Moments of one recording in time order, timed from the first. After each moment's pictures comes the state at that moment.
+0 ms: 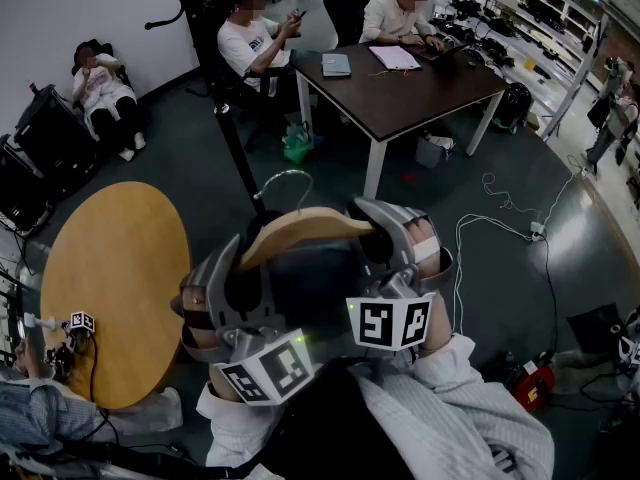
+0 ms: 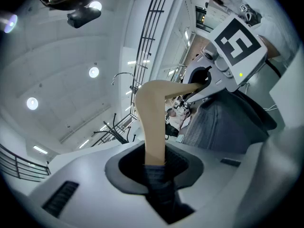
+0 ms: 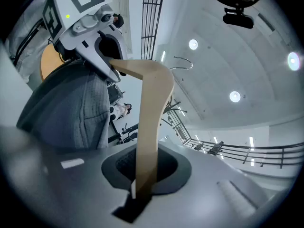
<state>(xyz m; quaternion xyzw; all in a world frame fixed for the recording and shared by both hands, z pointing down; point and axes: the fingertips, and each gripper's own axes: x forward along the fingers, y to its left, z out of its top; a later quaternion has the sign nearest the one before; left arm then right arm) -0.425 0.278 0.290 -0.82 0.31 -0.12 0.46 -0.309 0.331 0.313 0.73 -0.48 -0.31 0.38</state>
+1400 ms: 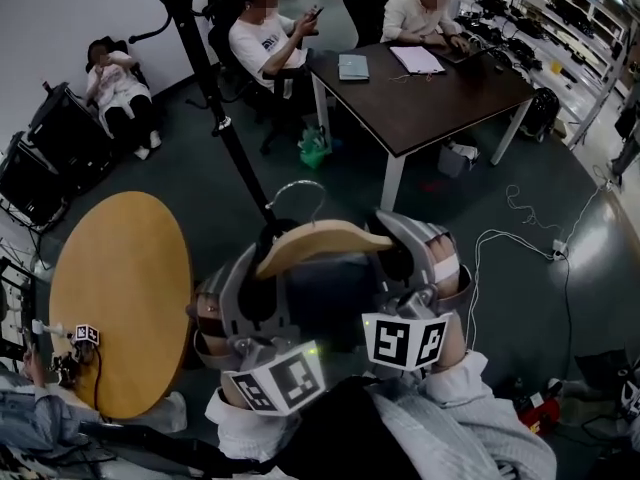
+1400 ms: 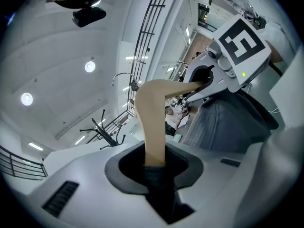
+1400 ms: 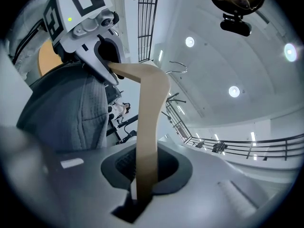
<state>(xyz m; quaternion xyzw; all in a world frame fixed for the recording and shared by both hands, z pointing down) -0.307 0.232 0.310 -0.83 0.30 -0.14 0.44 -0.195 0.290 0.331 0.74 -0.48 -0.30 0.36</state>
